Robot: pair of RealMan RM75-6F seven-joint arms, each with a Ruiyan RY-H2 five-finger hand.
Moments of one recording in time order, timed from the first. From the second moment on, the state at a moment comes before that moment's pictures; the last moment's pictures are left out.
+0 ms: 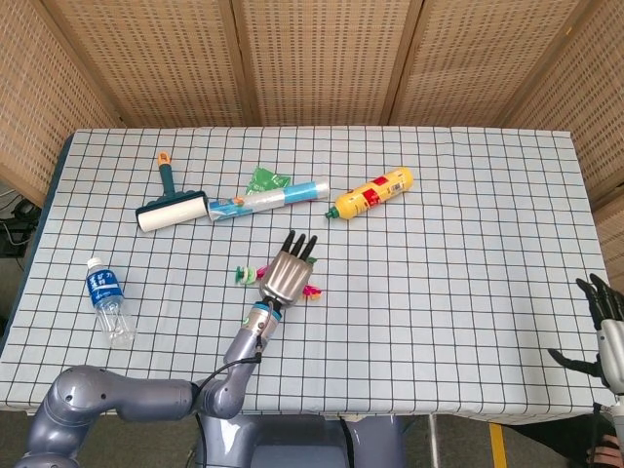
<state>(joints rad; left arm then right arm) -1.08 -1.98 -0.26 -1.27 0.71 1.06 1.09 0.06 -1.03 0.10 -1.63 -1.36 1.39 0.20</state>
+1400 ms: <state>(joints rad) -1.04 -1.96 -0.21 -1.24 0.72 1.07 1.06 0.05 -1.02 0.10 -1.64 -1.39 1.41 0.24</state>
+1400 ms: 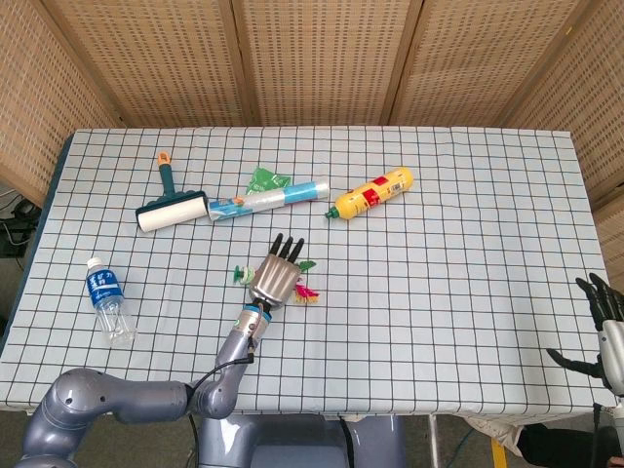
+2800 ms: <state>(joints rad) -0.77 -1.48 -0.13 -1.65 0.98 1.25 0.75 0.03 -0.99 0.08 -1.71 -1.47 1.48 0.21</state>
